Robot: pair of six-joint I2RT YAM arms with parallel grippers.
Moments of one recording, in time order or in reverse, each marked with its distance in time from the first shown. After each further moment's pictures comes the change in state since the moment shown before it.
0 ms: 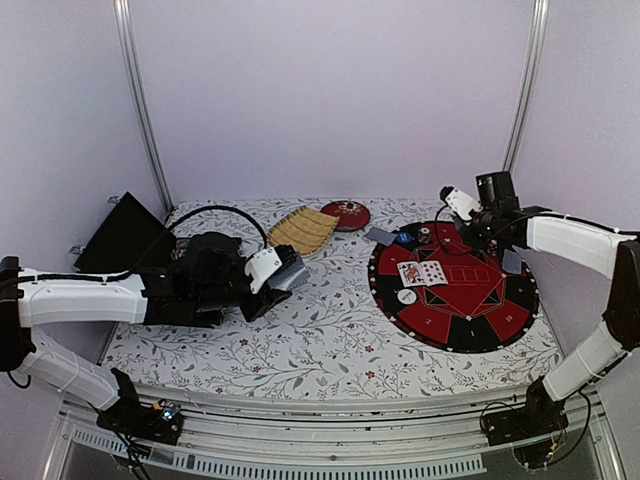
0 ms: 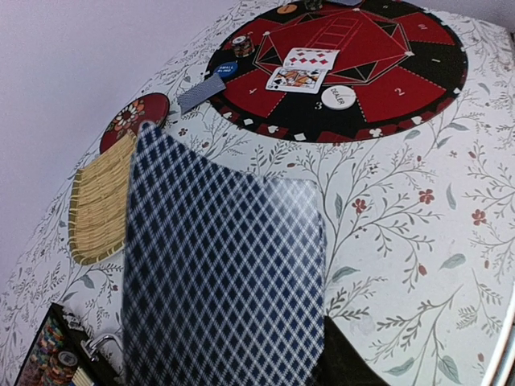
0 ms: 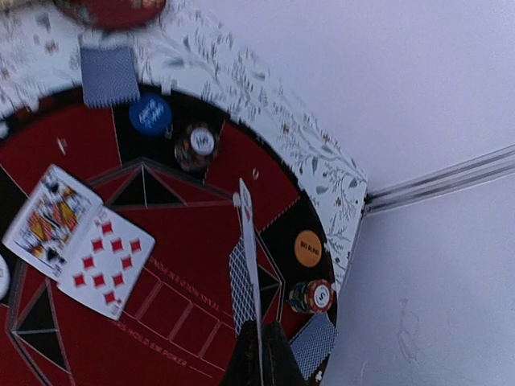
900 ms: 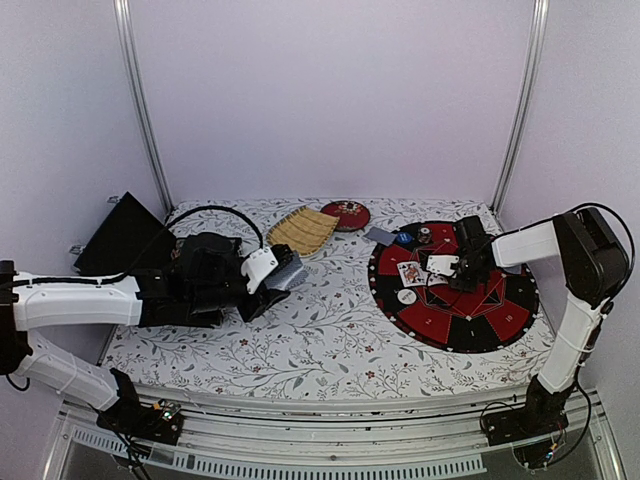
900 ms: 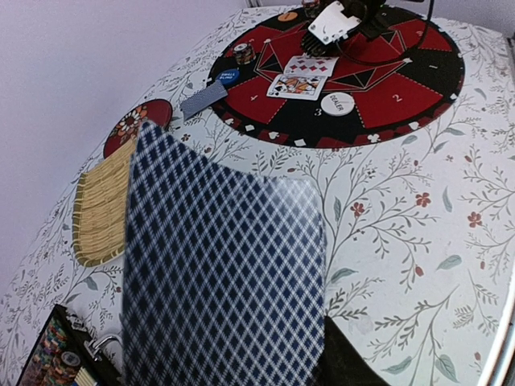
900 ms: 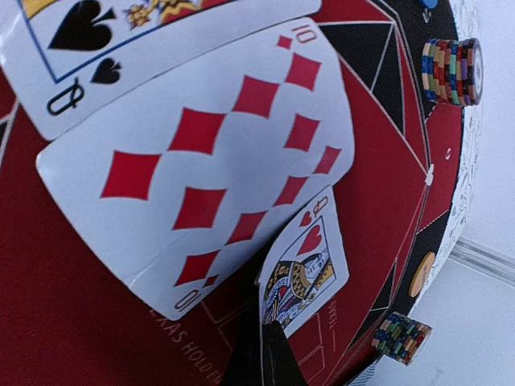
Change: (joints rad) left arm 0.001 -0.034 -0.020 0.008 0.005 0.001; right arm -0.023 0.354 -0.130 0.135 0.031 -0.491
